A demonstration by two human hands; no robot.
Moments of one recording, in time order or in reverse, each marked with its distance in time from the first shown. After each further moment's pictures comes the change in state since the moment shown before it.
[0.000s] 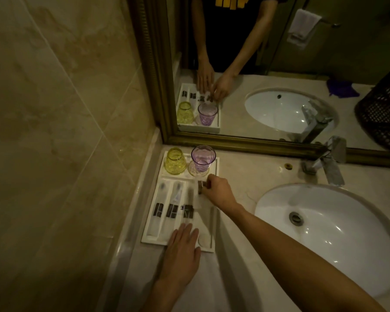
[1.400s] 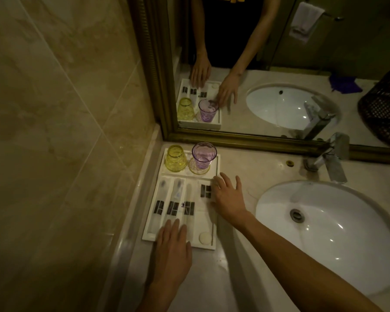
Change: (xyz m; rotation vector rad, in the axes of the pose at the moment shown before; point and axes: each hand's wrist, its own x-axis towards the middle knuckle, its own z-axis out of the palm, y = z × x) left_hand -0.010 -0.011 -0.007 0.121 0.062 -0.149; right_hand -0.024 0.042 0.012 -0.681 -0.082 -0.228
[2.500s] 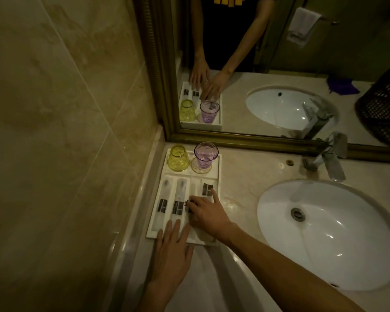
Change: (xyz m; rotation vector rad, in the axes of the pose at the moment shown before) left_hand -0.006 -0.019 0.009 0.044 -0.075 0.038; right_hand -0.021 -0.063 0.011 0.080 0.031 -0.294
